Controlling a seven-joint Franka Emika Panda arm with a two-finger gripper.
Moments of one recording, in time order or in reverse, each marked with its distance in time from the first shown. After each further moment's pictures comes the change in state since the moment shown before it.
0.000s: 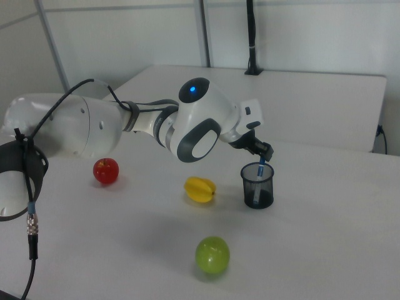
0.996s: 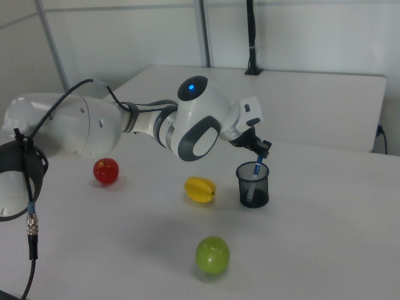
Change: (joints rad) arm -0.001 0.000 -0.001 0.008 -0.046 0.001 0.000
